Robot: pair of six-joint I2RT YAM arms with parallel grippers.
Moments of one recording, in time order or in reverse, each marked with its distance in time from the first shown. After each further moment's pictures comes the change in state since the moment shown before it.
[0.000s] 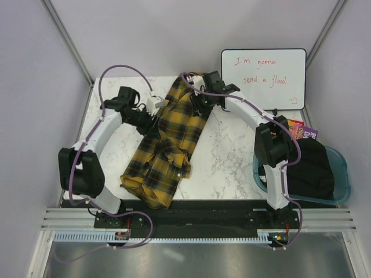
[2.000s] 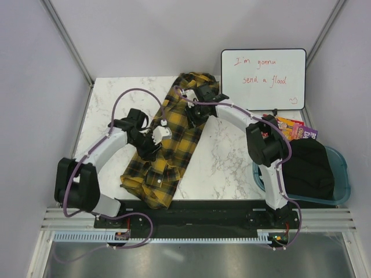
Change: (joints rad) left arm -0.042 -0.215 -0.329 0.018 -0.209 0.304; right arm 0.074 0.061 -0.100 0.038 -0.034 0.071
